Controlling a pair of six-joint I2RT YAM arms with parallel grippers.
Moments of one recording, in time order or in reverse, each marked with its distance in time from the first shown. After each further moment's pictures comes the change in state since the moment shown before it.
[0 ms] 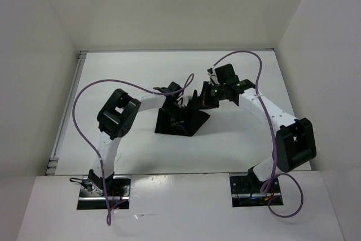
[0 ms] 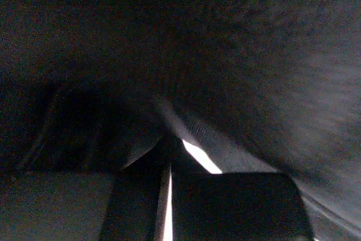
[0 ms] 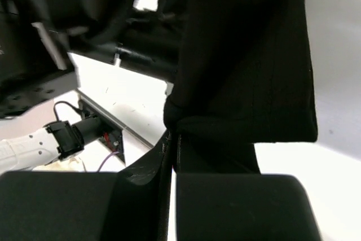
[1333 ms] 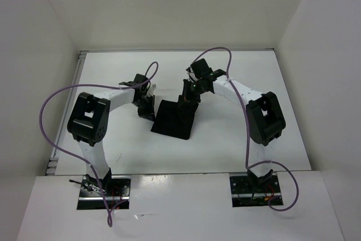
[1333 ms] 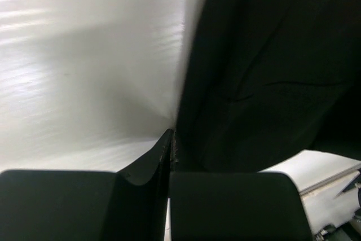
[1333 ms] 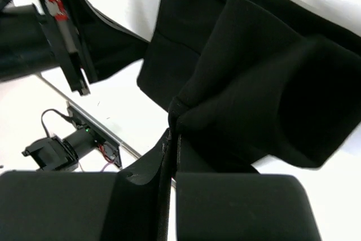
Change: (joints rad) left arm 0.300 -0.288 -0.219 -0.068 -0.481 0.105; right arm 0.113 0.375 0.283 -0.029 0.010 0.011
